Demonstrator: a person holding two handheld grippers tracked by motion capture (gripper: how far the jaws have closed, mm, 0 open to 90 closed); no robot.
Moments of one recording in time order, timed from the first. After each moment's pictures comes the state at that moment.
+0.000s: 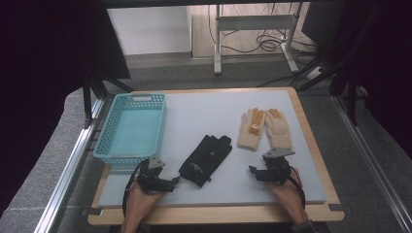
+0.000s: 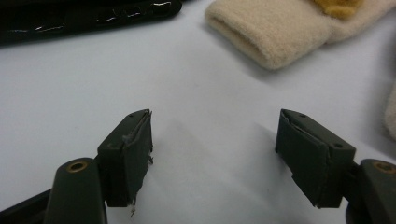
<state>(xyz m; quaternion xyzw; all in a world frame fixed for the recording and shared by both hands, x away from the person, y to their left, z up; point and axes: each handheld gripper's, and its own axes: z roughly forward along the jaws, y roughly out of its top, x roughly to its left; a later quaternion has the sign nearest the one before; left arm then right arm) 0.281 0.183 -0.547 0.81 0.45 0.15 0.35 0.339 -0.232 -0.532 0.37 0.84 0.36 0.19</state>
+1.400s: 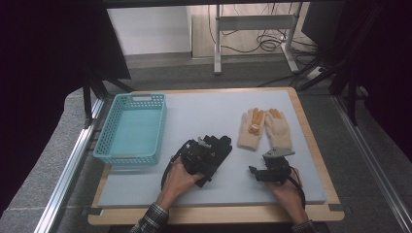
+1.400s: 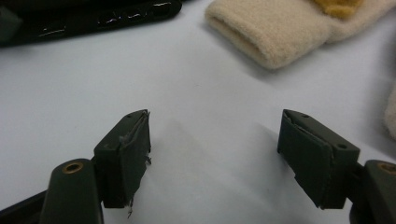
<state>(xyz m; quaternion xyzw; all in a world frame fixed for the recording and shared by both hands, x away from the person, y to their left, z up) 0.355 0.060 -0.529 0.87 0.39 0.10 0.28 0.339 -0.232 -0.532 0.37 0.84 0.36 0.19</state>
